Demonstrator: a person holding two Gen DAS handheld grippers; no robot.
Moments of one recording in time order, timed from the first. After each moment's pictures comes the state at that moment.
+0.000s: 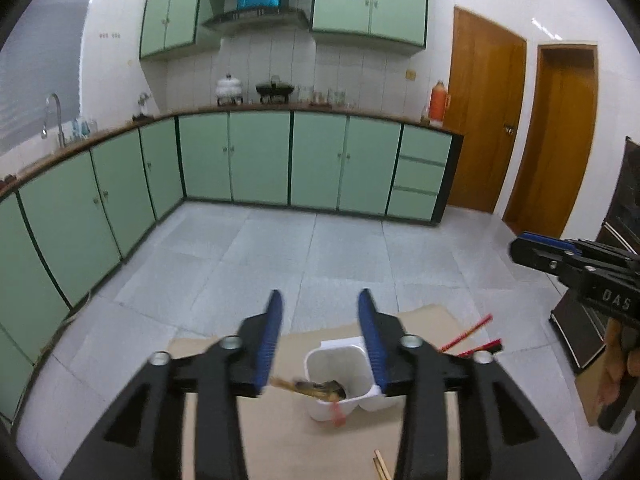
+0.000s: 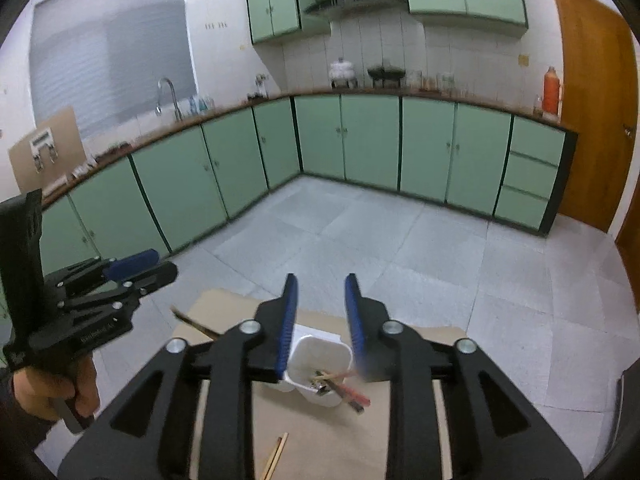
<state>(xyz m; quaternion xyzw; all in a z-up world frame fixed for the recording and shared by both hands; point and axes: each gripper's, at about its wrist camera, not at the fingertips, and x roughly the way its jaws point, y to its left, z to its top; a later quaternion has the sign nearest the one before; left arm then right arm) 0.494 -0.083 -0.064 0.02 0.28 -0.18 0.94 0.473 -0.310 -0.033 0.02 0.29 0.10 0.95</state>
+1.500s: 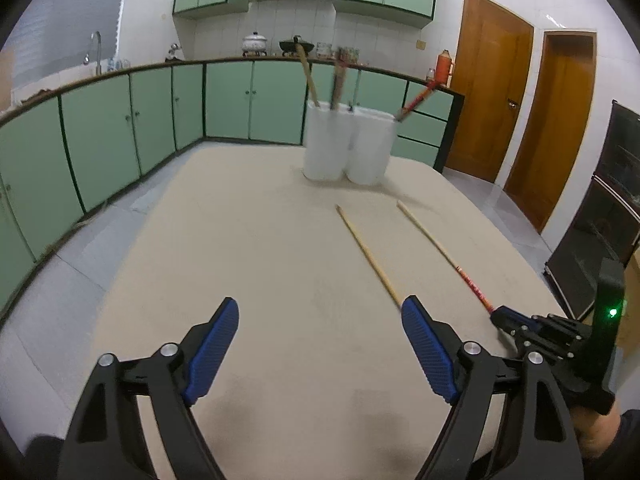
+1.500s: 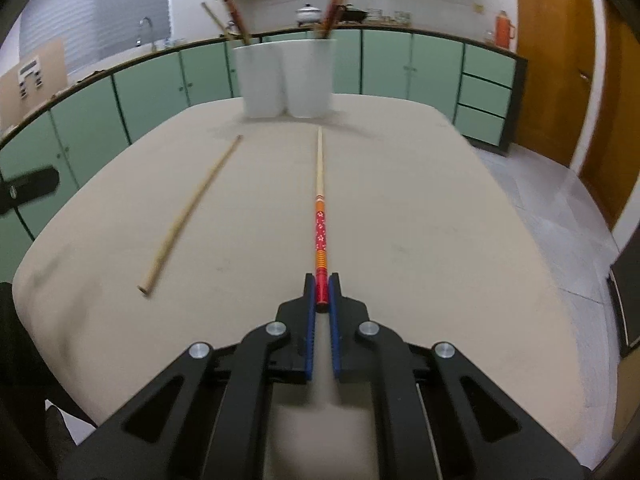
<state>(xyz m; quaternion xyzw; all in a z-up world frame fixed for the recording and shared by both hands) 0.222 -0.037 -0.271 -0.01 0.34 -0.16 0.93 0.201 -0.302 -0.322 0.01 0.37 0.02 0.93</state>
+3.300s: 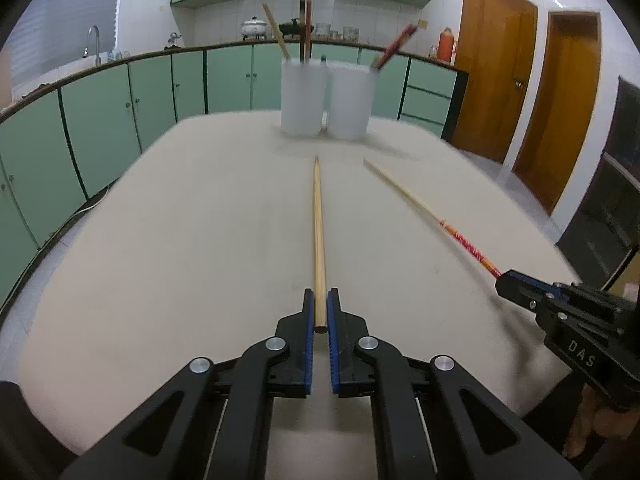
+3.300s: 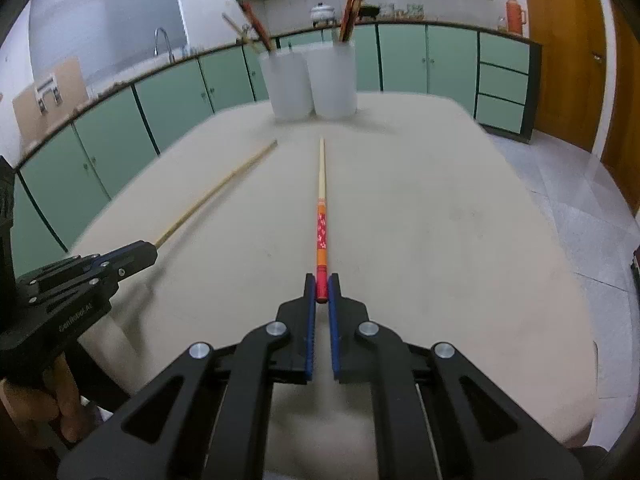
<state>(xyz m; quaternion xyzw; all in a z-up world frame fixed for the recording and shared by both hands) 0.205 -0.081 -0.299 0.01 0.35 -0.14 0.92 0.179 -0.292 -0.300 0.05 0.36 0.07 0.93</state>
